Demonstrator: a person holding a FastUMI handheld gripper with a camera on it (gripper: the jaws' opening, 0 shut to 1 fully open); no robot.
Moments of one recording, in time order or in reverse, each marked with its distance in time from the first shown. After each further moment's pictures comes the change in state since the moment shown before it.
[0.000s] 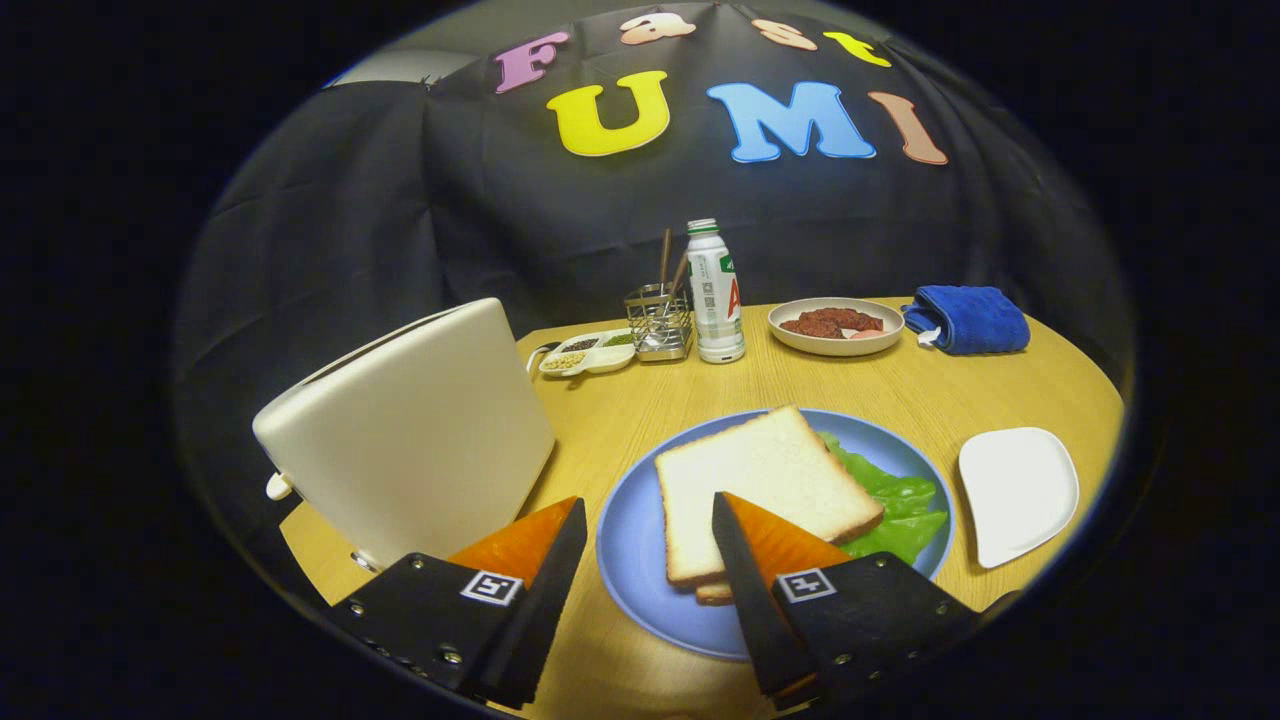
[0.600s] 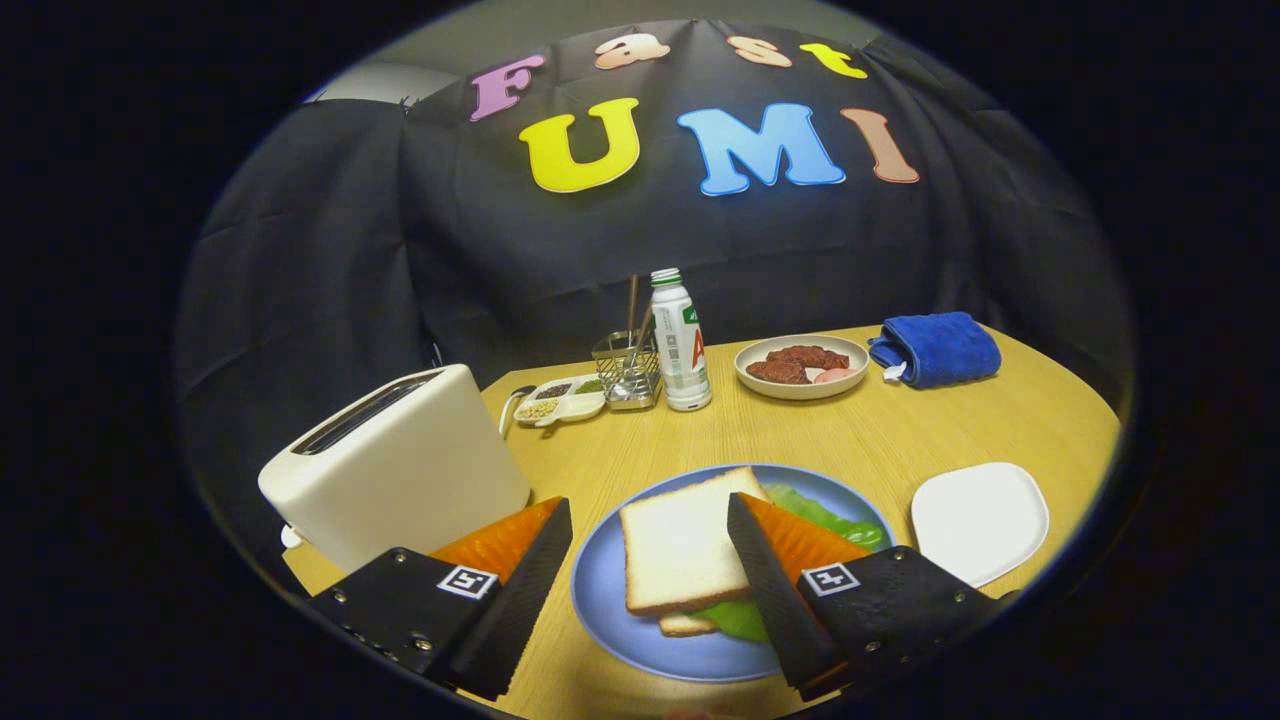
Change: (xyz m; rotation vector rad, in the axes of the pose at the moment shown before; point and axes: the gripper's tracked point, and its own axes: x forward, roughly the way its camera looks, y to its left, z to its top) arm -0.009 -0.036 0.052 0.026 -0.104 -0.087
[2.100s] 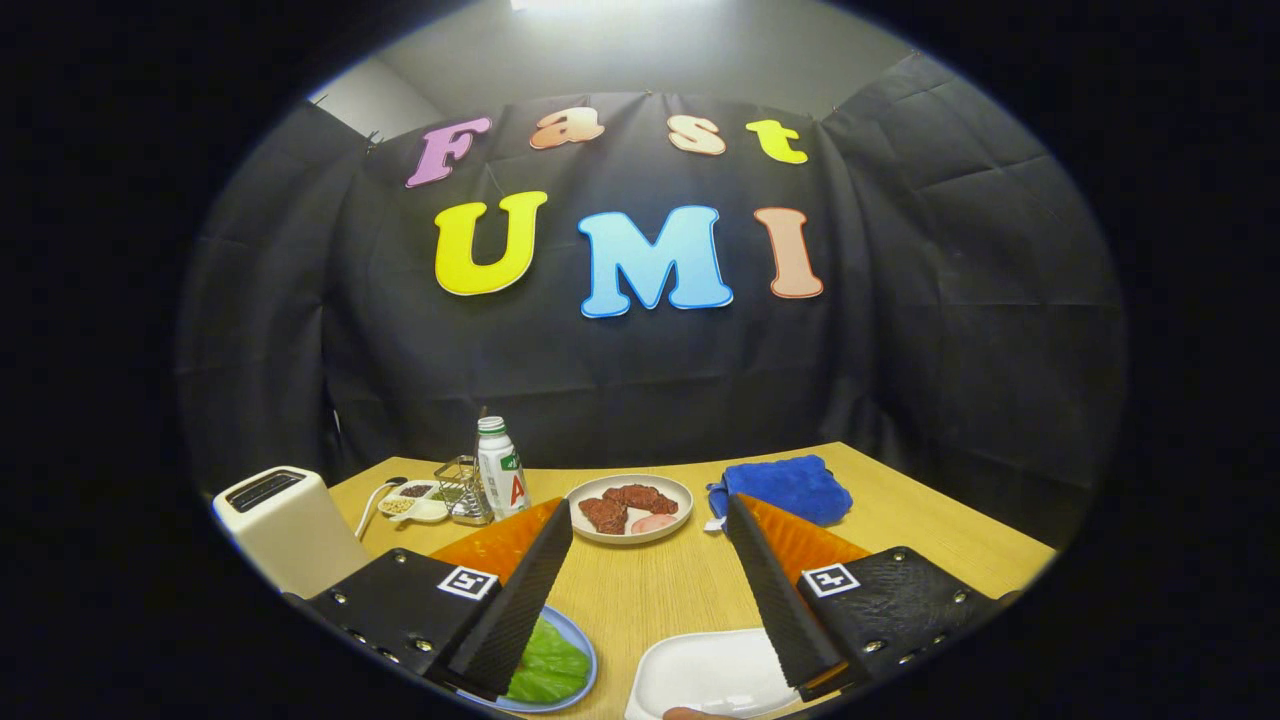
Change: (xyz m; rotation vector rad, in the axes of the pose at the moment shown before) arm -0.037 -0.171 0.129 -0.079 -0.275 -0.227
